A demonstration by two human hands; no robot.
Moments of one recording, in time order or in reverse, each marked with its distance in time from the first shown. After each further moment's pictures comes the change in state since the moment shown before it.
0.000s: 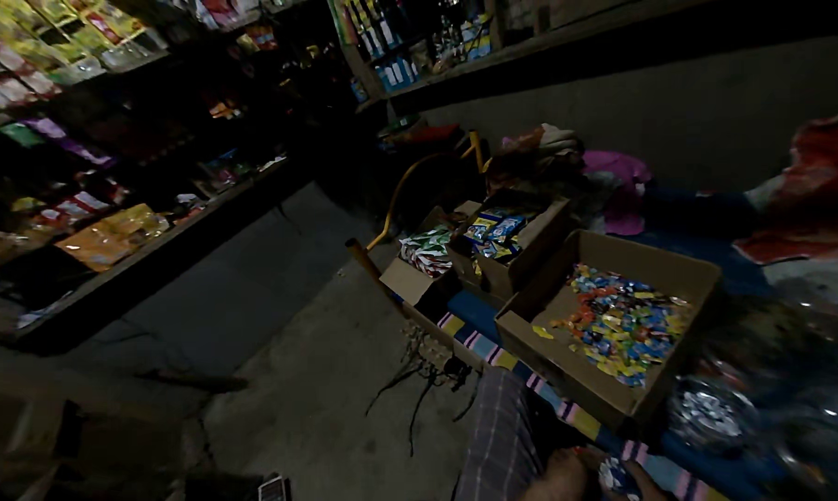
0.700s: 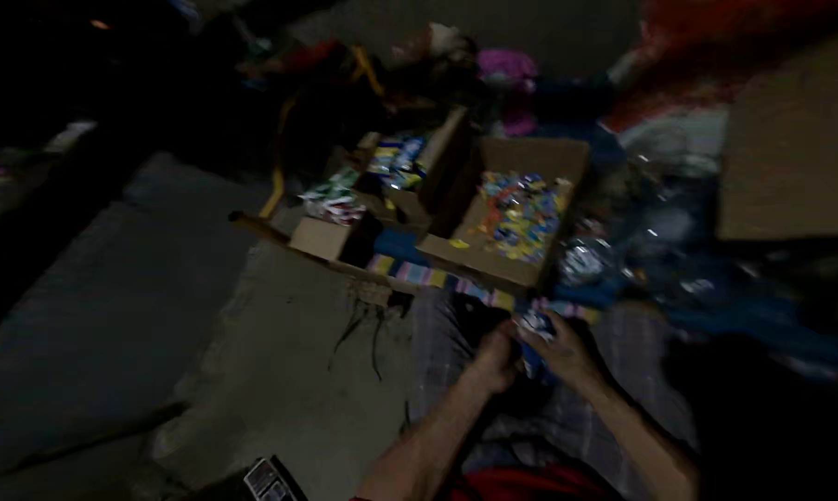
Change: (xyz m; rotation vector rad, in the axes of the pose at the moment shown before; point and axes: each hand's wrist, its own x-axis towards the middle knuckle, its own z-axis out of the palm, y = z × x) left_hand -0.022 0.023 0.020 -0.108 -0.173 -0.064; right_hand -0.028 -0.037 -0.028 0.225 0.199 -0.025
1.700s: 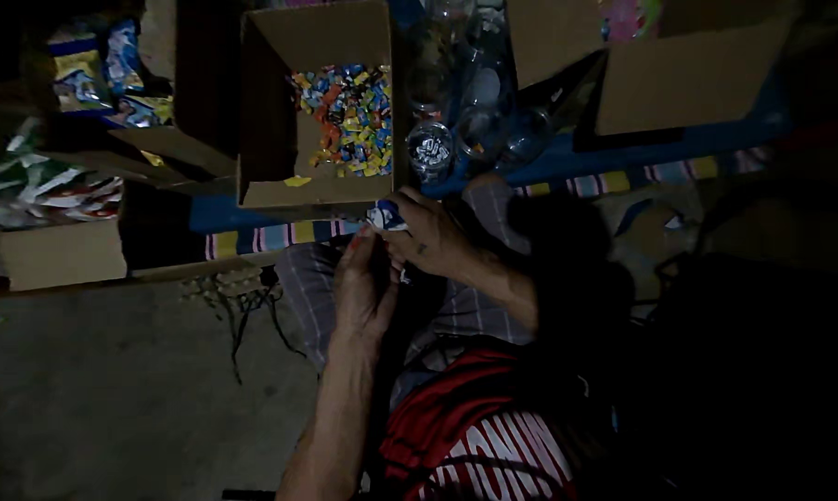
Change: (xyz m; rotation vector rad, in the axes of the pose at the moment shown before) left_hand -0.033 0.032 0.015 -0.060 -0.059 0.215; right_hand 0.003 -0.061 -0.012 -0.180 0.181 -0.323
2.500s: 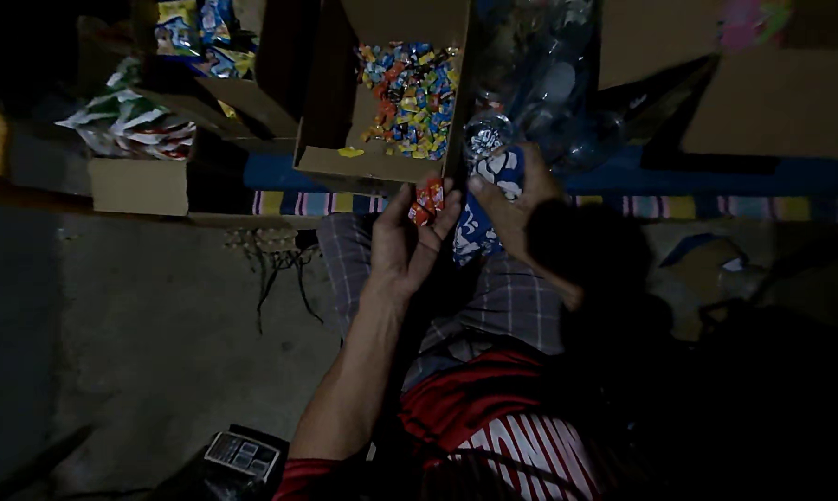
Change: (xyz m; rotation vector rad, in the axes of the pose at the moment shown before) left_hand 0.011 0.022 0.003 -0.233 -0.219 -0.096; right_hand -0.011 -0.013 -0.042 0.127 0.209 0.107
